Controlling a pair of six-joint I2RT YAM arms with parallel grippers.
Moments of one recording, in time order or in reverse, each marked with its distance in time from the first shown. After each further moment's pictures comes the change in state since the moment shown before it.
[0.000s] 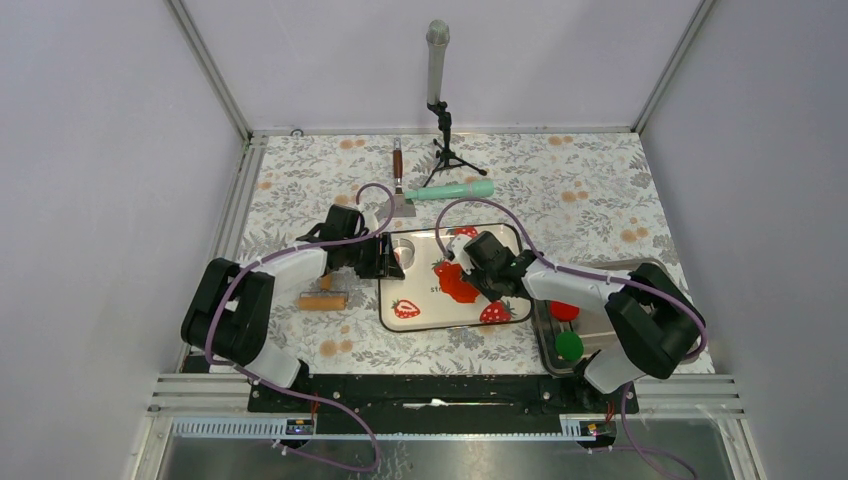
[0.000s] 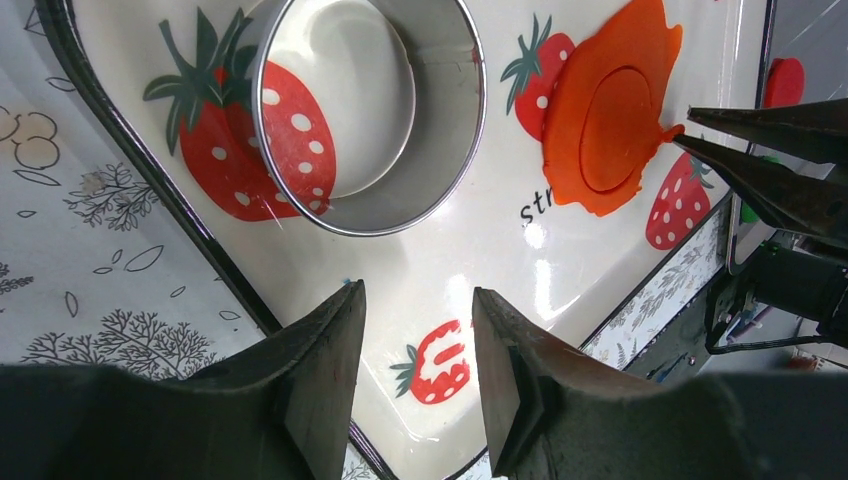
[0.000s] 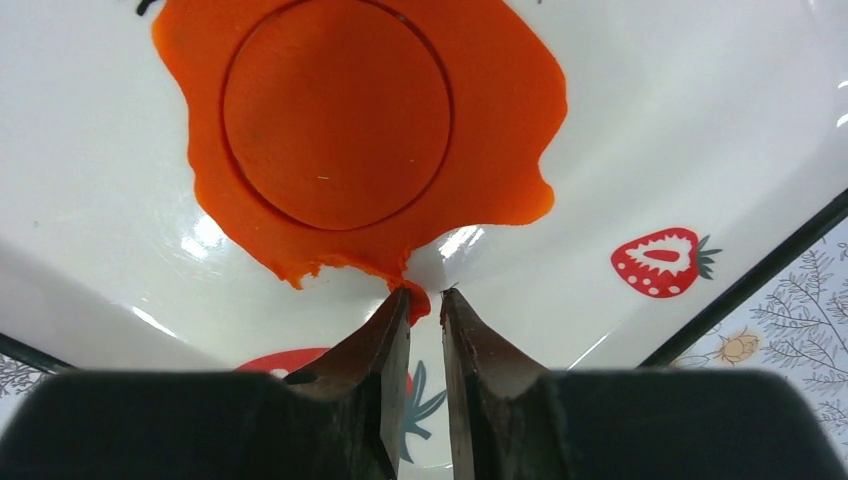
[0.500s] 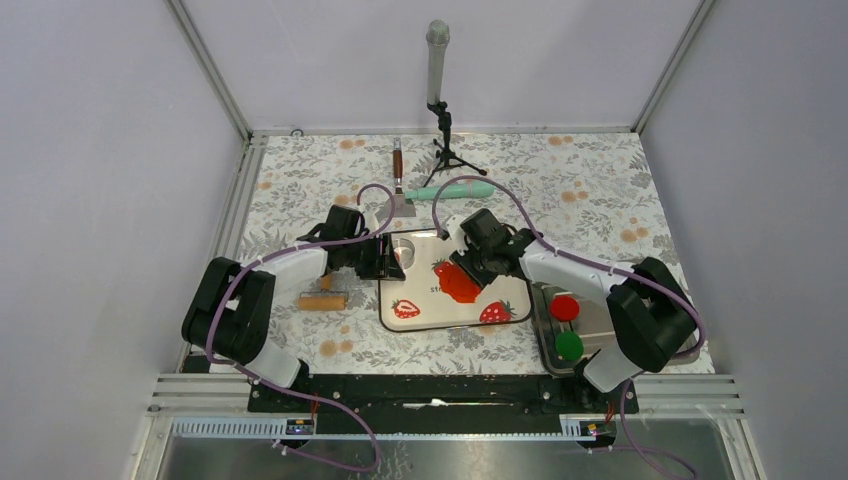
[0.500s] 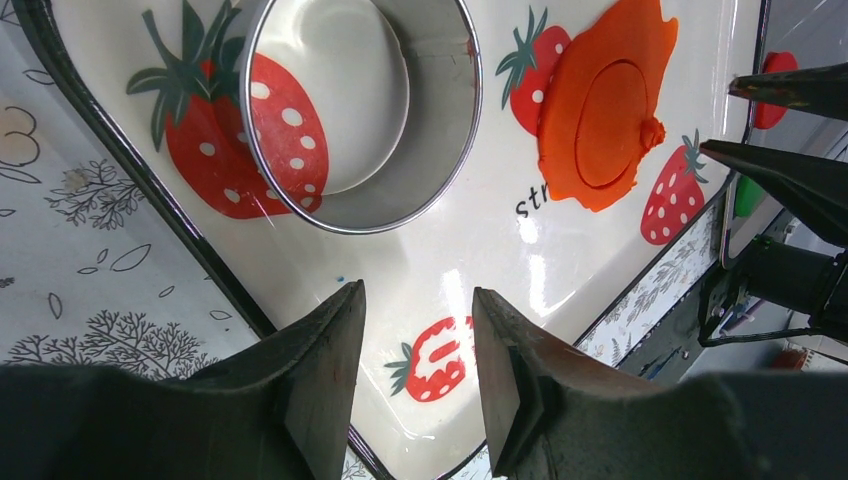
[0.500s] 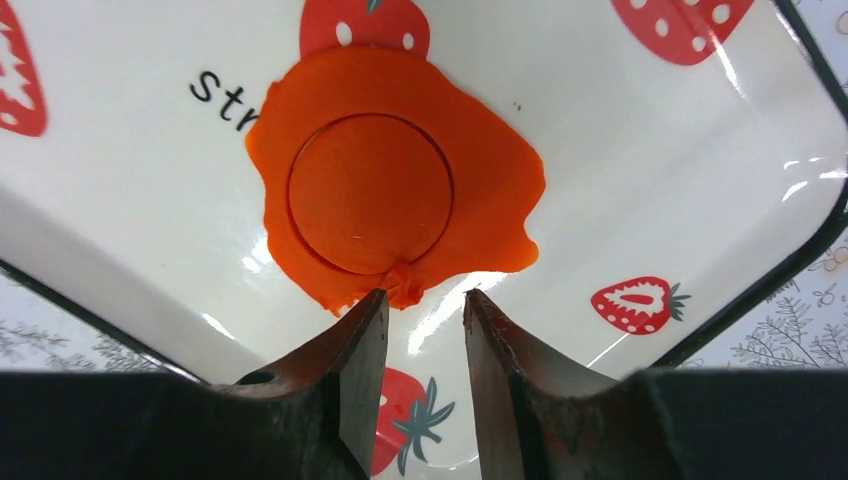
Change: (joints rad) left arm 0.000 0.010 0.000 -0.001 0.016 -0.003; right arm -0.041 0.037 0.156 -0.092 -0.102 0.025
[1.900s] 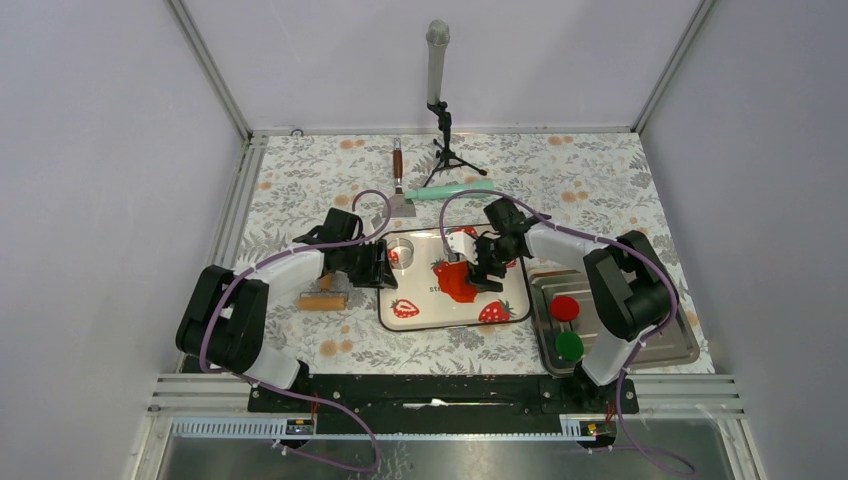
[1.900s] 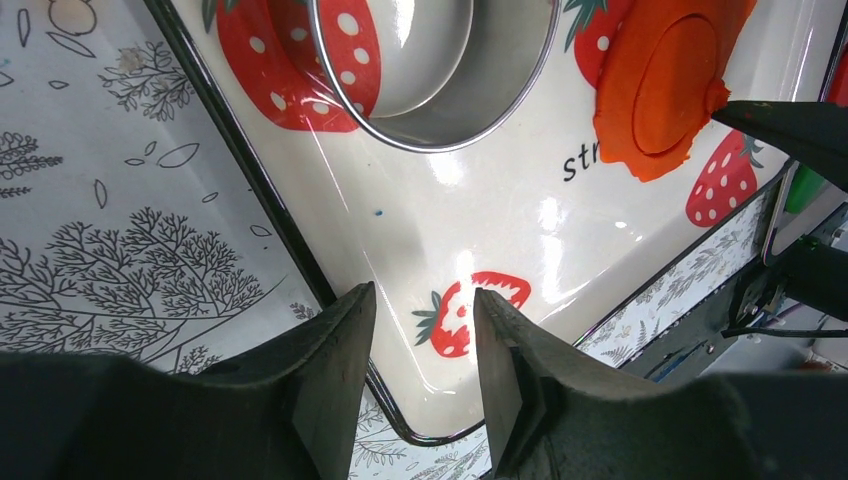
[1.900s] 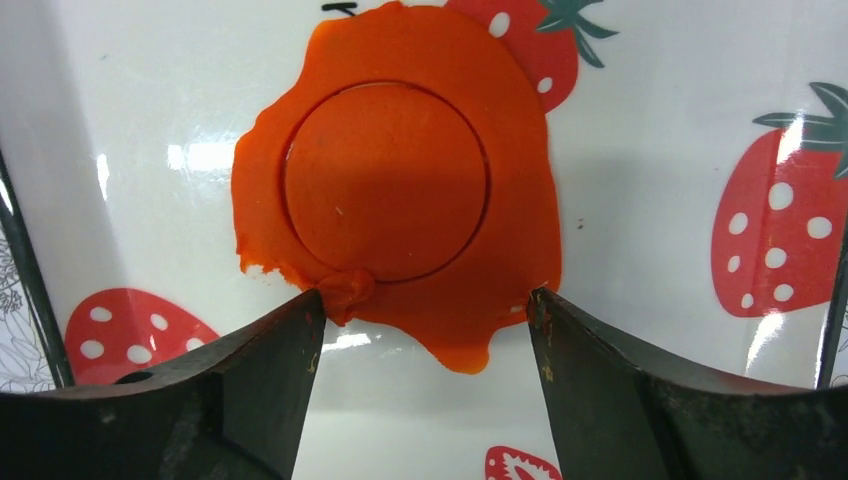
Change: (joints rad) left arm 0.000 -0.051 -0.002 -0.150 -0.077 0.016; right arm -0.221 0.175 0.051 -0.053 -0.530 -0.881
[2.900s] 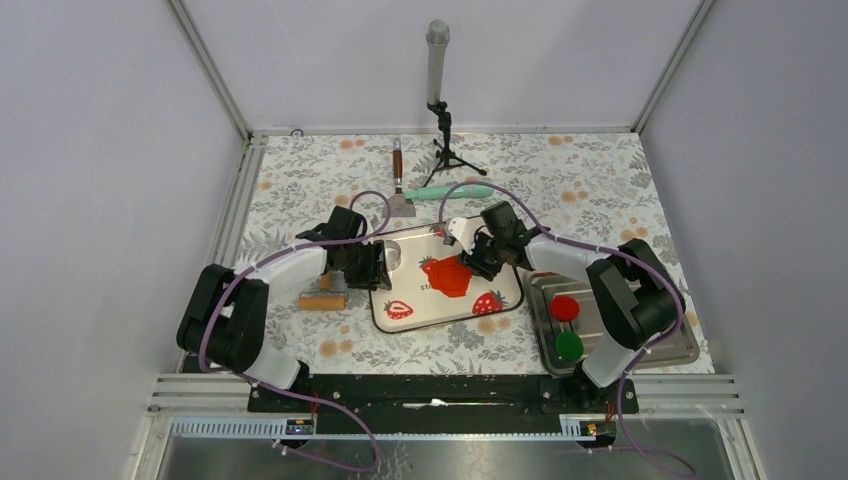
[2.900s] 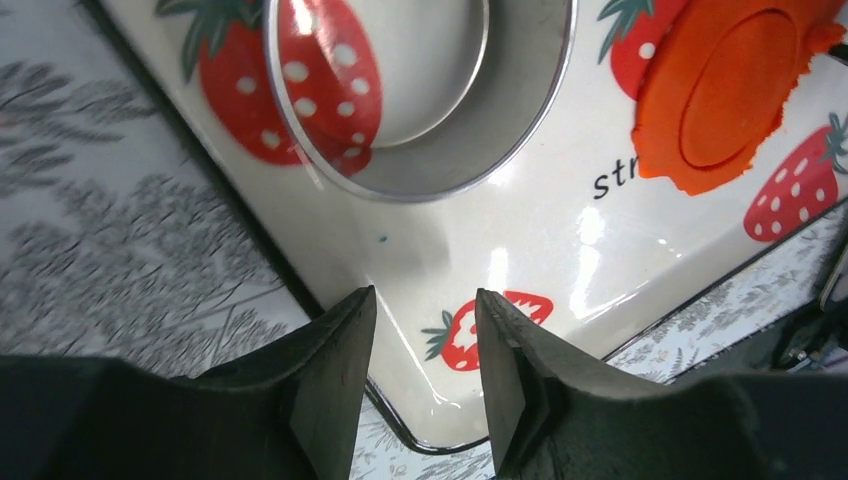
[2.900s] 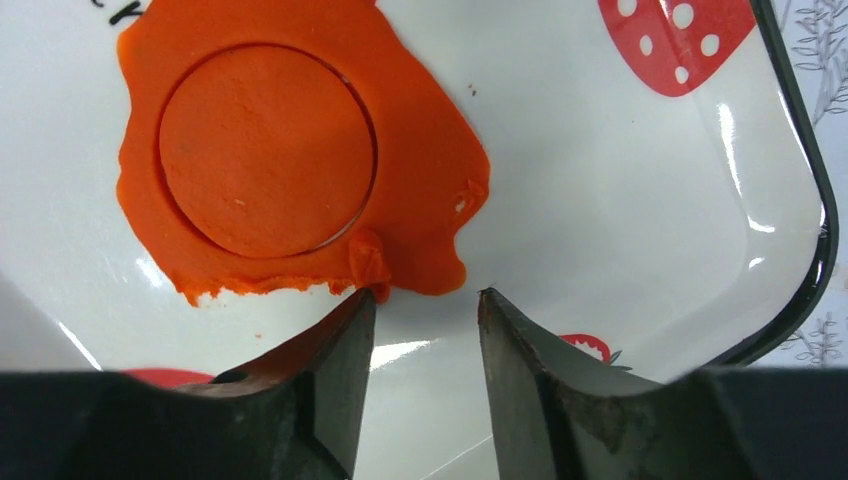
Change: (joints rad) left arm -0.025 0.030 0.044 -0.084 -0.126 -0.032; right arm 0.046 -0.053 -0.099 0.292 0.242 0.420
